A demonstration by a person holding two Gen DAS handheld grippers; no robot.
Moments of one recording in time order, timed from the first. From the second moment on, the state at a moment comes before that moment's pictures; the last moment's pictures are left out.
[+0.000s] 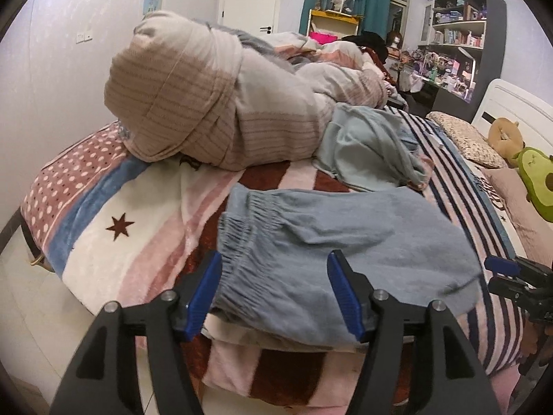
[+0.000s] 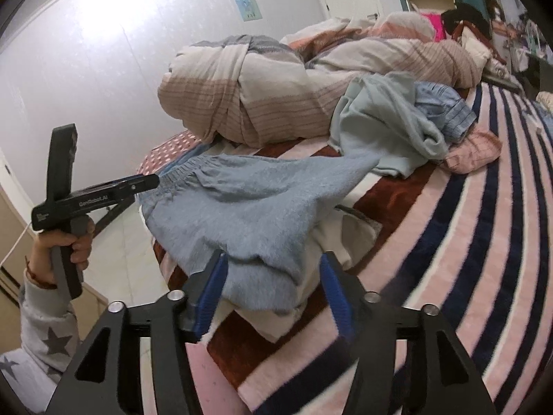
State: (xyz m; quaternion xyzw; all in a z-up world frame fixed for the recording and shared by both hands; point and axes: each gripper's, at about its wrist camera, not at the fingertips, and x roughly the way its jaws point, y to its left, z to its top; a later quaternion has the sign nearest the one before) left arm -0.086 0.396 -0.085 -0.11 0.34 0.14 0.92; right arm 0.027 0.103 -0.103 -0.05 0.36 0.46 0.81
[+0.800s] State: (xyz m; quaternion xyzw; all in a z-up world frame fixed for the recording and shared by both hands) left arm -0.074 0.181 -0.043 -0.04 0.30 0.03 0.95; right arm -0.007 -0.088 -0.085 -0.03 0.29 0.36 0.89
